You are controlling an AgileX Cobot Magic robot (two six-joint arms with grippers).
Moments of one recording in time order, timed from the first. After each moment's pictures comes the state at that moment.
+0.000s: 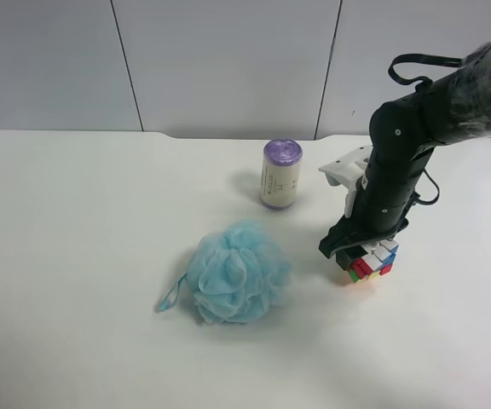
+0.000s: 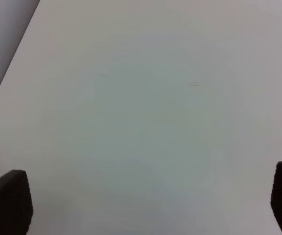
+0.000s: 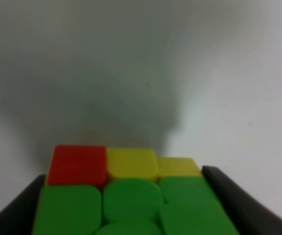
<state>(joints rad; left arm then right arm) 0.16 -0.01 -0.51 -0.02 1.06 0.06 0.41 1.84 -0.97 -0.09 0.67 -0.09</state>
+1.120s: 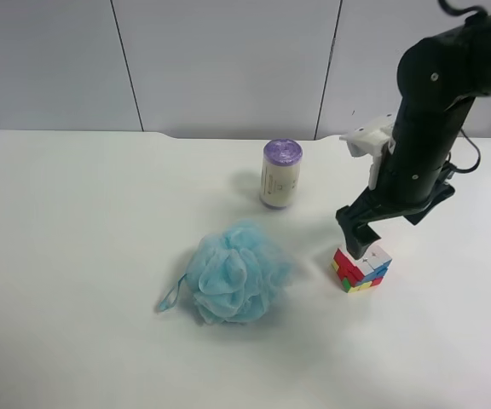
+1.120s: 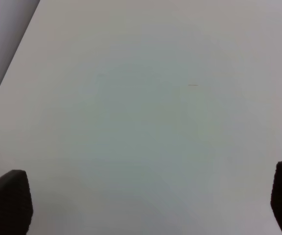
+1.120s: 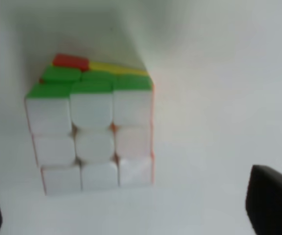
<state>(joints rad) 0.16 -0.01 -0.51 -0.02 1.06 0.06 0.41 1.66 -1.04 -0.10 0.95 -0.05</state>
